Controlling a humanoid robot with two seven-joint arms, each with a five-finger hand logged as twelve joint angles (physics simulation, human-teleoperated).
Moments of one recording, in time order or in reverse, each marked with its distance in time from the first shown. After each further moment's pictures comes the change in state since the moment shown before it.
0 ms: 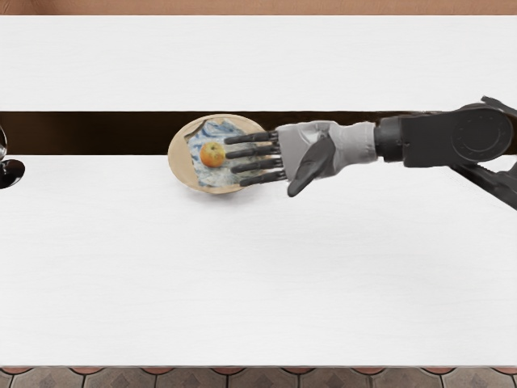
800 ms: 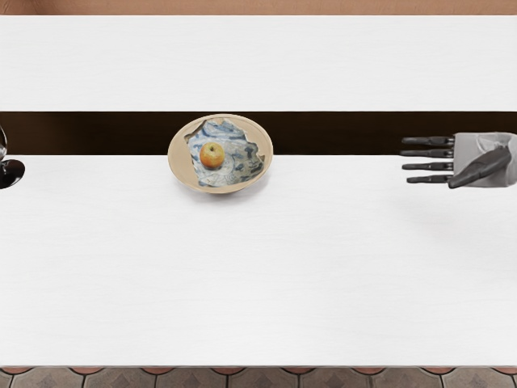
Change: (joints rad) left arm -0.003 0.000 -0.001 0.000 0.000 0.000 0.000; right arm -0.144 -0.473 -0.019 -0.008 0.037 0.010 0.000
